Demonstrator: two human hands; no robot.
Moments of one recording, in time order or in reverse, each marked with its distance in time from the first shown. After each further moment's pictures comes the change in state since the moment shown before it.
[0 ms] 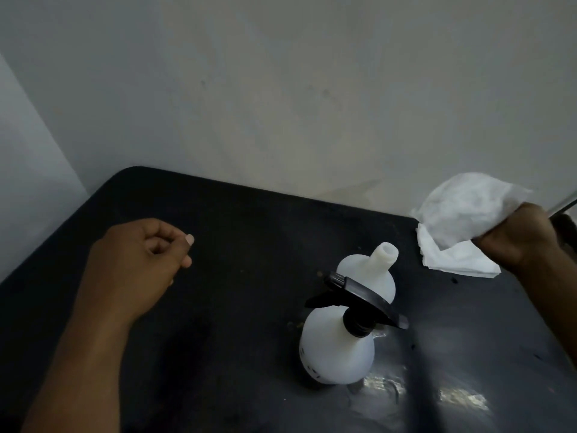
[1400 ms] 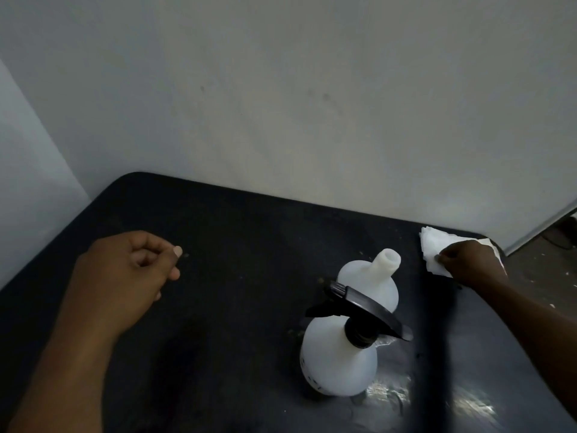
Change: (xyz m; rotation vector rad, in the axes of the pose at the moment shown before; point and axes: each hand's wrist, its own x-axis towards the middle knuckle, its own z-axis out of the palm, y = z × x) left_hand 0.002 -0.011 -0.005 0.023 0.025 -0.015; right_hand 0.044 0.068 -0.066 -1.871 0.349 -0.109
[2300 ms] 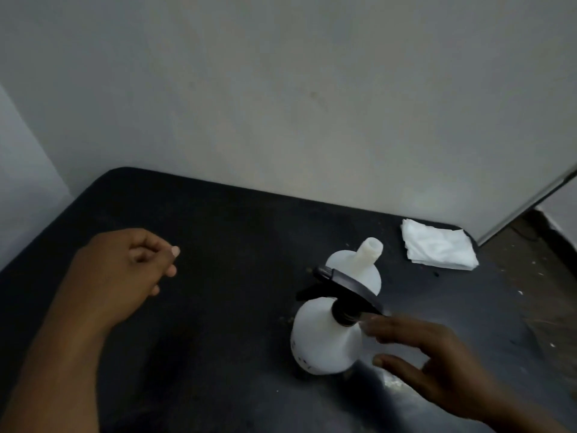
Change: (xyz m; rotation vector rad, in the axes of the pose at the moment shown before) left_hand -0.007 0.007 -0.008 0.018 -0.113 0.000; right_hand -0.216 -0.050 -0.047 0.538 -0.249 -0.923
